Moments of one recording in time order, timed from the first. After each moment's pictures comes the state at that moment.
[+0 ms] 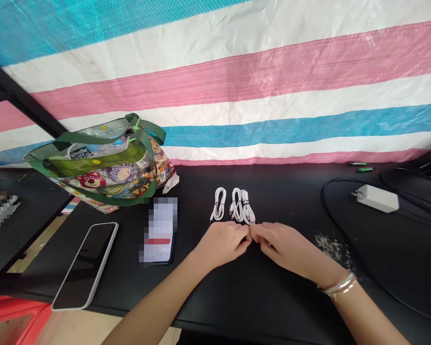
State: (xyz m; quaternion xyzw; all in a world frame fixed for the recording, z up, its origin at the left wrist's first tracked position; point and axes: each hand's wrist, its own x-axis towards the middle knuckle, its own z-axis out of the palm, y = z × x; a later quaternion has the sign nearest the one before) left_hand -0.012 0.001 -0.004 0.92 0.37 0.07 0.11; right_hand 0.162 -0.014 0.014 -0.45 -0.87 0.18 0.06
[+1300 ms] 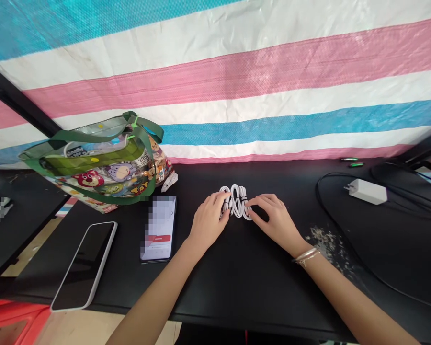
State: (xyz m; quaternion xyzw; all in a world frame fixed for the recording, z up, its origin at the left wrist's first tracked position) left_hand -0.026 0.017 0.001 0.81 0.54 0.18 0.14; right_hand 0.158 0.007 -0.021 -0.54 -0.78 0.10 0.31
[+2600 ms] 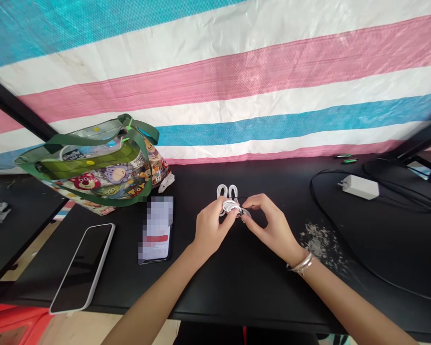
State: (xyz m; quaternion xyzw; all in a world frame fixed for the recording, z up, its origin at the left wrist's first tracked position) left_hand -0.014 0.000 0.007 0.75 0.49 0.36 0.24; right_hand 0.146 -0.010 -0.002 -0.44 -0.76 0.13 0.47
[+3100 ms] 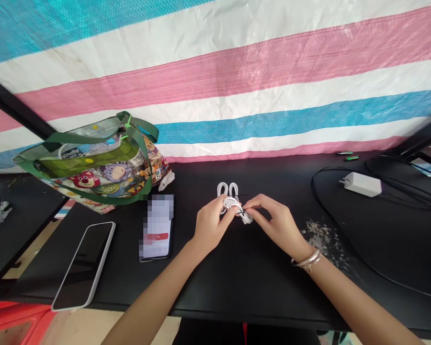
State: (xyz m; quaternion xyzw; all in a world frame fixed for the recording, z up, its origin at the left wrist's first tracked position) left_hand -0.016 0.003 0.009 0.76 0.48 0.34 0.27; right_hand 0.153 -0.007 0.001 -0.46 -0.75 0.19 0.44
